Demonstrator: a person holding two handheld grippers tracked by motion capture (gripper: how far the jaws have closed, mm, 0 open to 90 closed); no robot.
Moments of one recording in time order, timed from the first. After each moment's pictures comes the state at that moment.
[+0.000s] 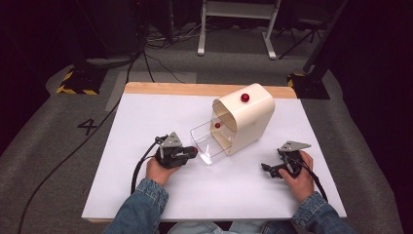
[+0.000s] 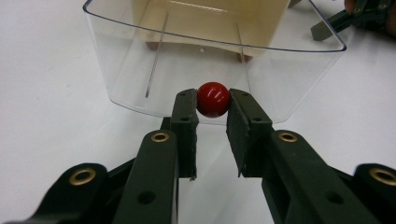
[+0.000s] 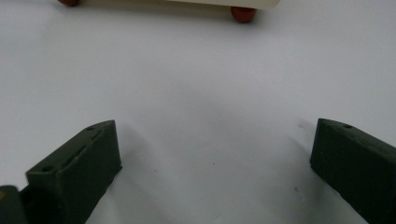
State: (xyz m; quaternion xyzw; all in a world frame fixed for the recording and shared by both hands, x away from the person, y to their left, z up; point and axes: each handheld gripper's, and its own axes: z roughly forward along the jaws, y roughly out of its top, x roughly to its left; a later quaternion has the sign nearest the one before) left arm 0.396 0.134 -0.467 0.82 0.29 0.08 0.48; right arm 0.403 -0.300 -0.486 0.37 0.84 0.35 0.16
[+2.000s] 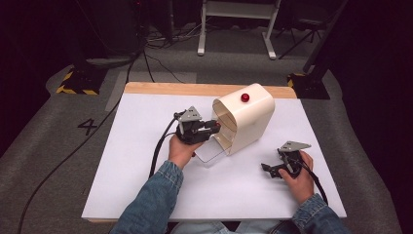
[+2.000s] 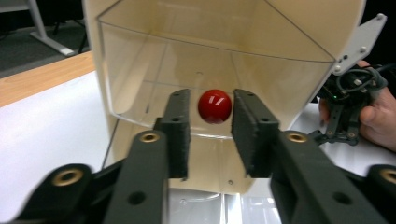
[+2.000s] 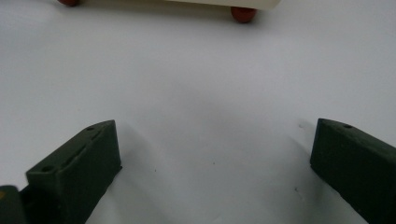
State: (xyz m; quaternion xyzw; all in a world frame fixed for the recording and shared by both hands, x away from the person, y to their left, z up) left arm 0.438 0.075 -0.405 0.78 0.27 0.08 0.56; right arm 0.403 -0.300 -0.486 0.37 0.84 0.35 0.17
